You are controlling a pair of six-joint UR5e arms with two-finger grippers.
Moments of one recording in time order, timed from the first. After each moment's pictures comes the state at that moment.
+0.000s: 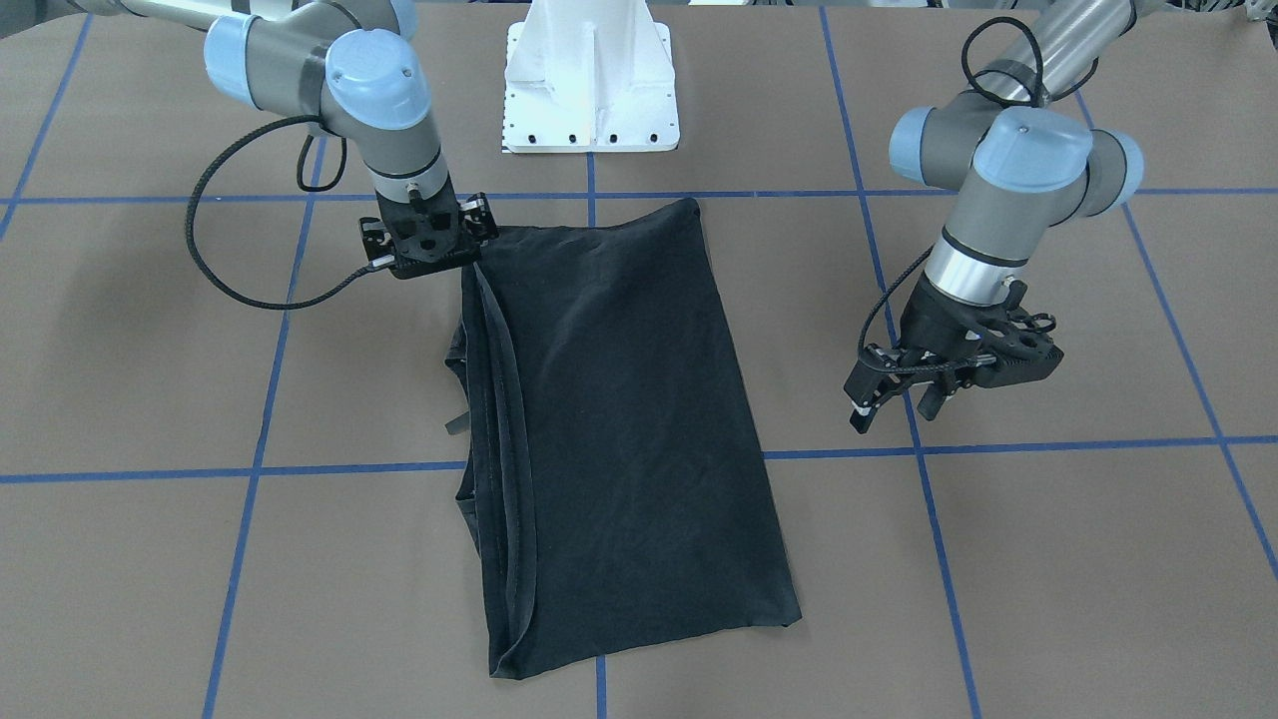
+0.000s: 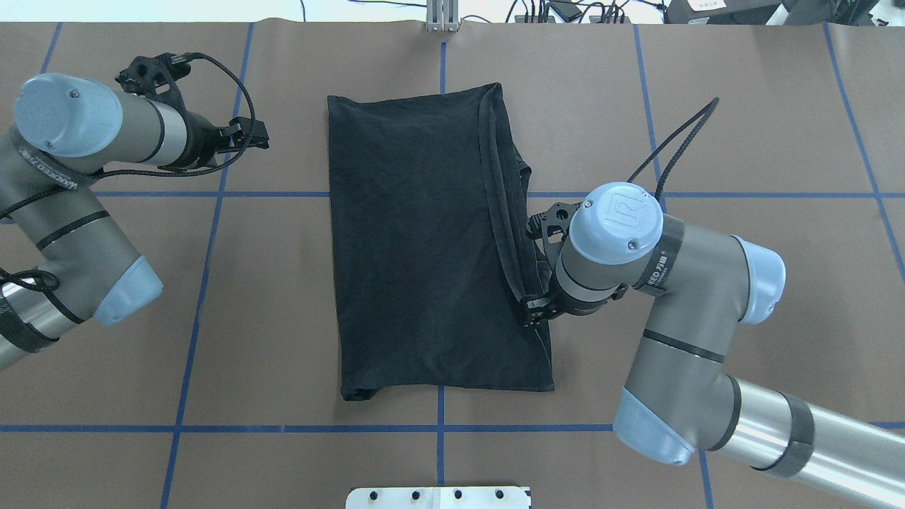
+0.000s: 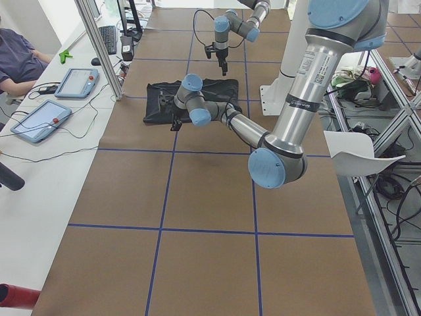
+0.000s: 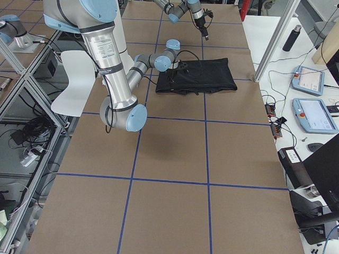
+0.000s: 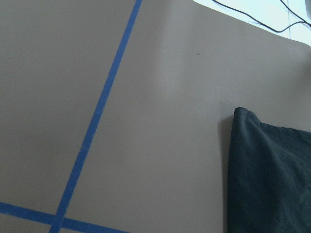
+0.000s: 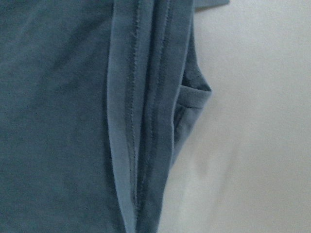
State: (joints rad) left arm -0.82 -1.94 -1.64 -2.13 -1.81 -1.35; right arm 0.50 -1.08 1.84 -1.68 1.93 0.91
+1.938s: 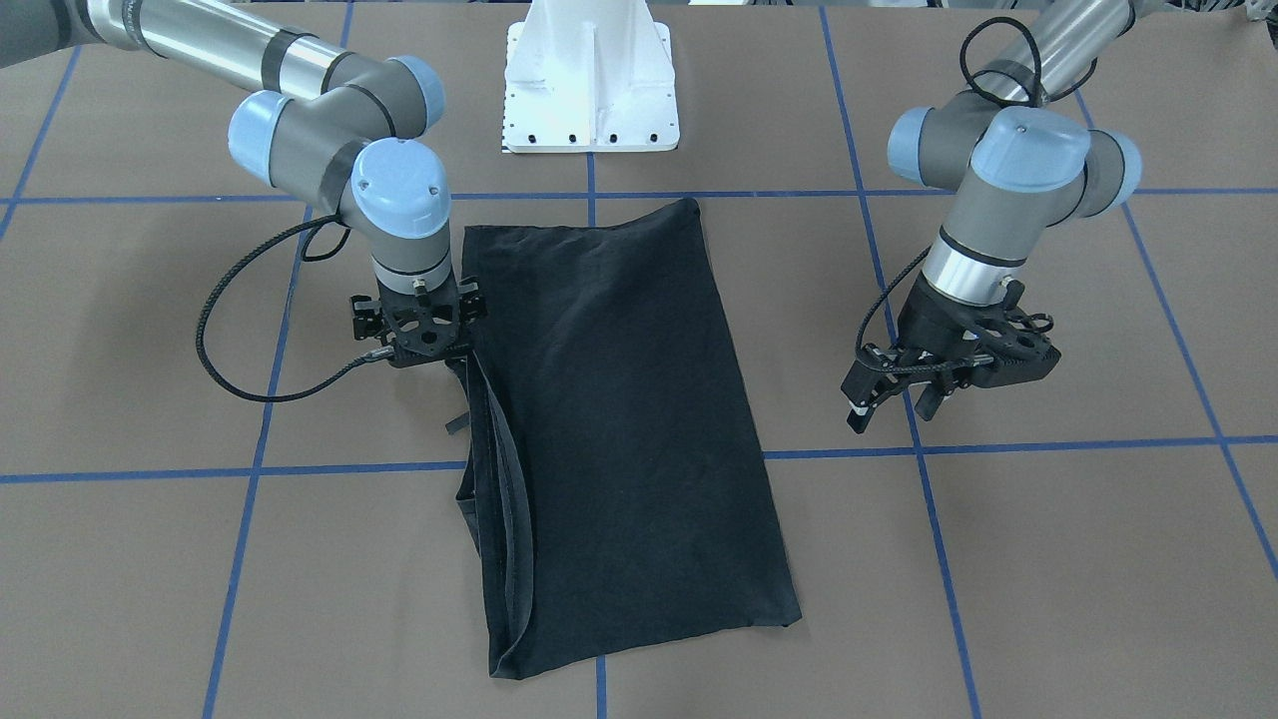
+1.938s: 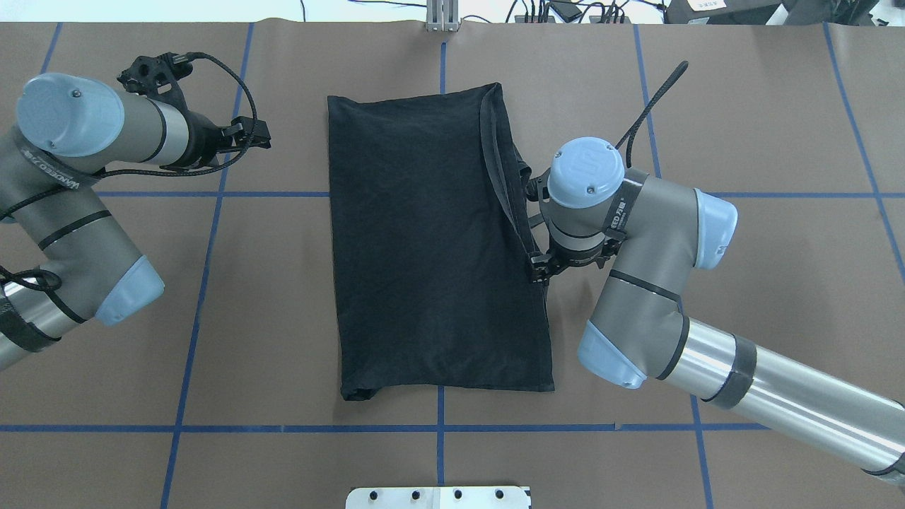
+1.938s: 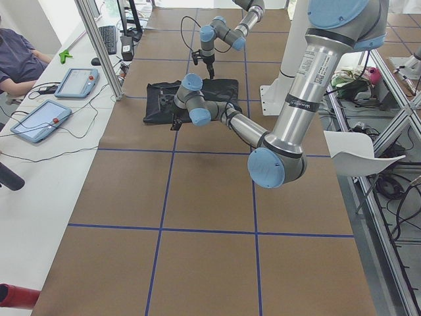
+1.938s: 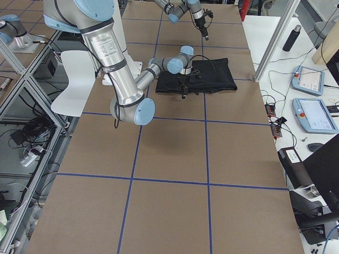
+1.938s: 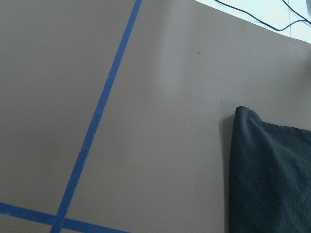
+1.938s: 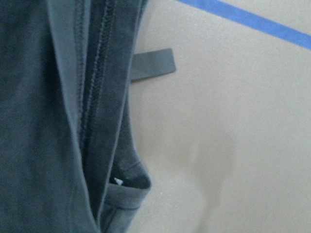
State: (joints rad) left arm -0.82 -1.95 -1.64 -2.14 -1.81 -1.36; right arm 0.59 -1.02 1.65 -1.71 1.93 0.79
